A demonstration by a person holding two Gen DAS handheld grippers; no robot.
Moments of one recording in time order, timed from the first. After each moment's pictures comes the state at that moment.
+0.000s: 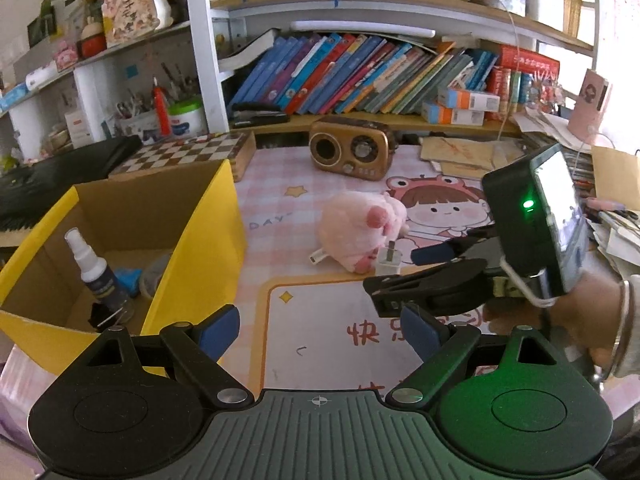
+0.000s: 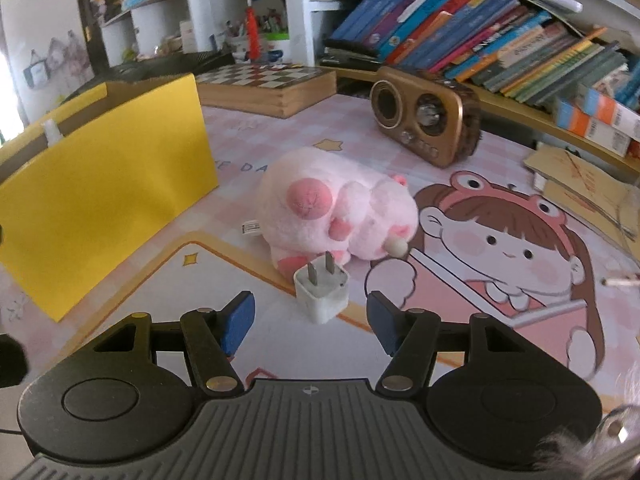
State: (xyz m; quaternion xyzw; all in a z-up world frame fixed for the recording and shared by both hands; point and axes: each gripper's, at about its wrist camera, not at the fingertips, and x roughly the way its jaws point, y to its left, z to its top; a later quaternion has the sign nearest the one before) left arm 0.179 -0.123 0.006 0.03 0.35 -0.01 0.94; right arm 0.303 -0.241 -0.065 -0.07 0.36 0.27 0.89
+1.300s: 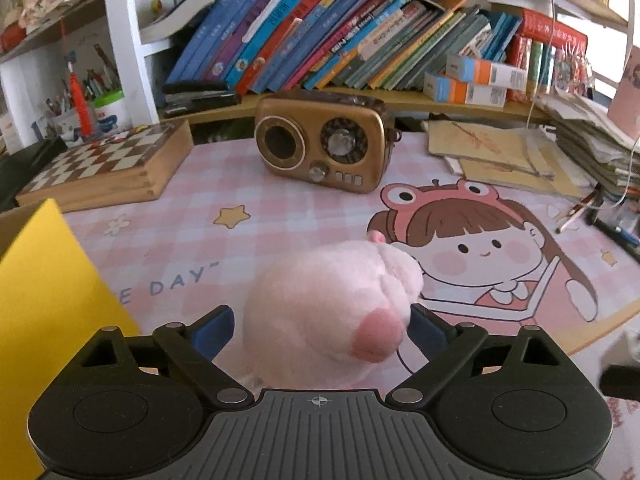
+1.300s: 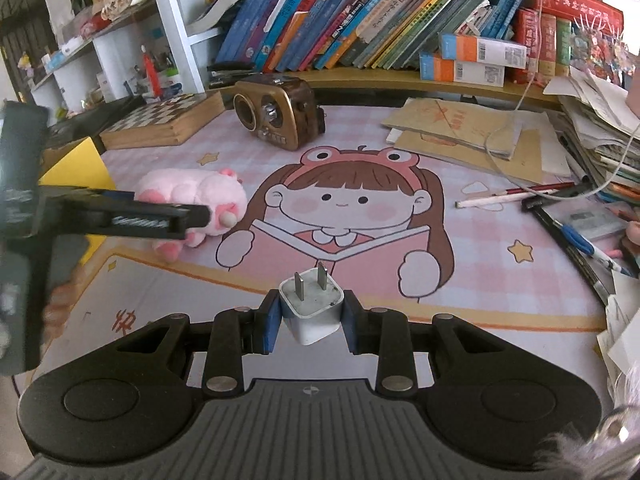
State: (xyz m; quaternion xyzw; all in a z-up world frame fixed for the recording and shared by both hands) left arm 0.351 -0.157 -0.069 0.04 0.37 -0.03 0.93; right arm 0.279 -0.372 -0.043 0.03 0.38 0.17 0.91
